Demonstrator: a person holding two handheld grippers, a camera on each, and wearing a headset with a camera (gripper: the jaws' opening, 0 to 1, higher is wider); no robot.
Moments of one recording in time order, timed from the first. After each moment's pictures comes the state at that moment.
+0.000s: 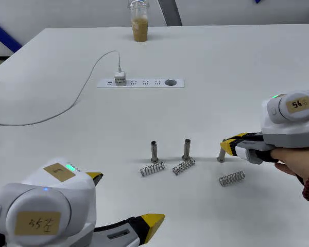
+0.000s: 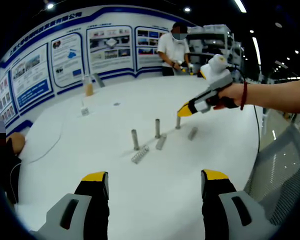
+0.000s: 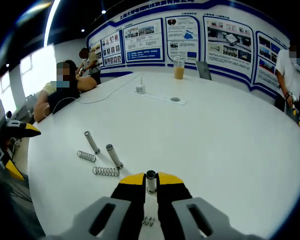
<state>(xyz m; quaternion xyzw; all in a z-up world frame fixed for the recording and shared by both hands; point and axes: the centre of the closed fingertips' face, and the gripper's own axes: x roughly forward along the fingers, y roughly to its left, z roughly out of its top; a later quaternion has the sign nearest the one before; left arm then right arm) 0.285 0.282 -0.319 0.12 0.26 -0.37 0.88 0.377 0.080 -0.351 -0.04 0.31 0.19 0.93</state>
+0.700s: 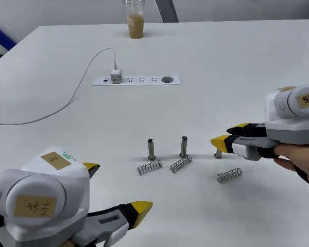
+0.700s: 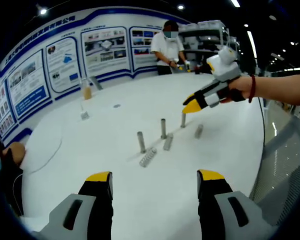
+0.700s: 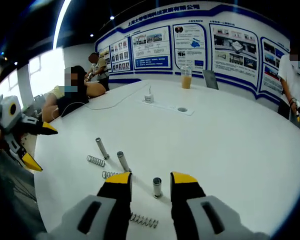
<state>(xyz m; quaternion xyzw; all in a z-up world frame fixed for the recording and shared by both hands) 0.307 0.284 -0.324 0.14 0.24 -0.38 0.88 0.370 0.088 -0.330 -0.04 0.27 0.22 0.94</state>
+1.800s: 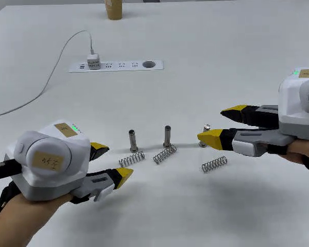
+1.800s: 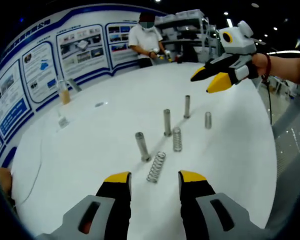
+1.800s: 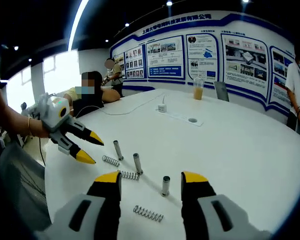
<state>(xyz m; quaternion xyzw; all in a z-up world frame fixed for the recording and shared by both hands) 0.368 0.251 -0.372 0.20 0.25 -0.46 0.83 0.352 0.094 -0.310 -0.05 0.23 0.28 0.93</state>
